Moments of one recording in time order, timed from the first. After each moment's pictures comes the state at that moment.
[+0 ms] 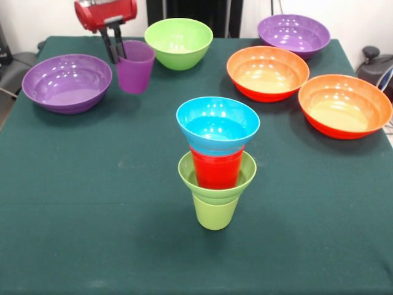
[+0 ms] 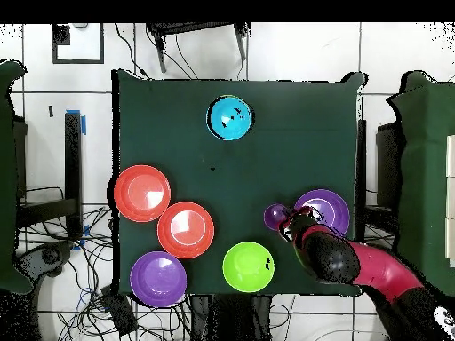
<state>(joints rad) -1.11 -0.69 0.55 2.07 -0.48 0.21 0.88</state>
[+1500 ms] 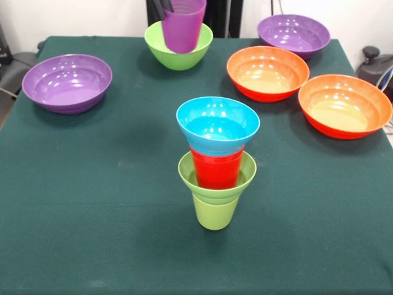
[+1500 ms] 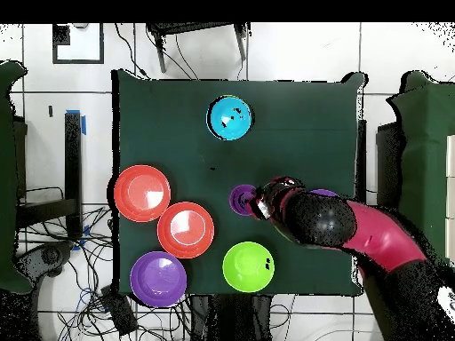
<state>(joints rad) -0.99 -0.90 0.72 2.04 -0.13 0.59 0.88</state>
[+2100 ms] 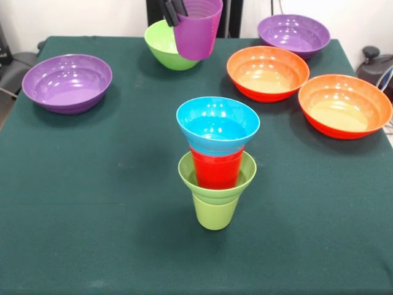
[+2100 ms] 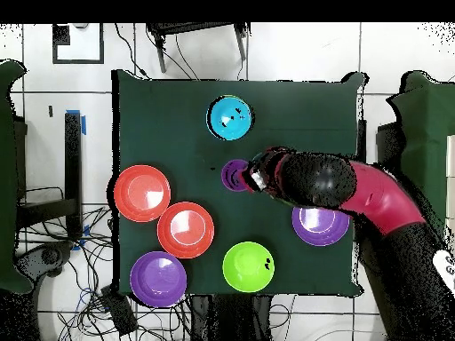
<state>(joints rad) -0.91 -0.84 0.71 1.83 -0.11 0.74 0.88</state>
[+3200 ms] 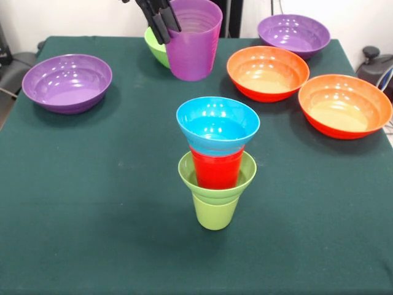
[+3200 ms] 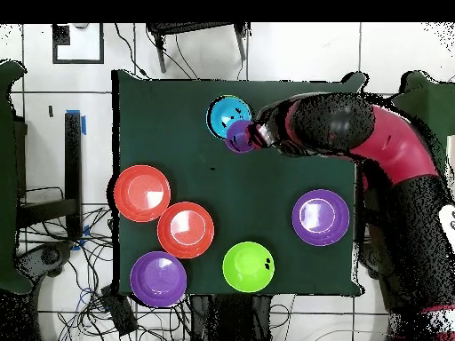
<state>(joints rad) -0.80 -0.73 0.67 1.50 -0.11 0.95 0.88</state>
